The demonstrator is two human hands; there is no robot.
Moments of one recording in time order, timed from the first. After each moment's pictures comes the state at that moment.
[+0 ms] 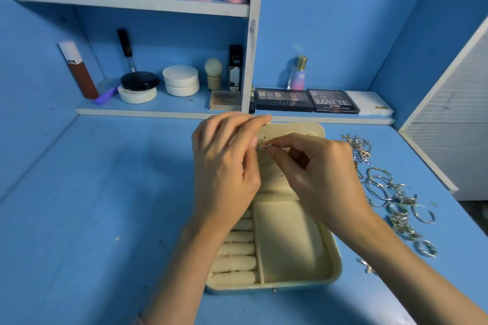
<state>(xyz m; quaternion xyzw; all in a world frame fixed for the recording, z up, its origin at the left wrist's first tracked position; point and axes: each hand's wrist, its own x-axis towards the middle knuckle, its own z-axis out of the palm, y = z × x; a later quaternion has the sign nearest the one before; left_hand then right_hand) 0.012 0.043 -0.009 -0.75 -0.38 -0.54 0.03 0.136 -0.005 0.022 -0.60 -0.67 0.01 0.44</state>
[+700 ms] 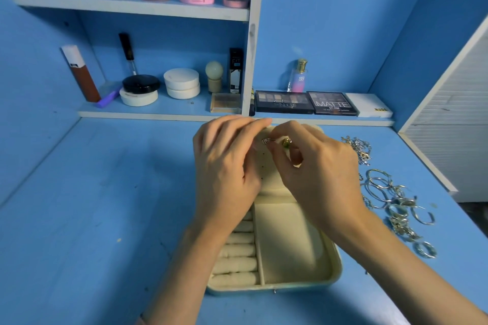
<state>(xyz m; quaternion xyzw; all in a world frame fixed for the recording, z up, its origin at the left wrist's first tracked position) 0.012 0.040 -0.007 -0.76 -0.38 -0.53 0.01 0.131 -0.002 0.024 -0.60 -0.67 -0.17 0.40</state>
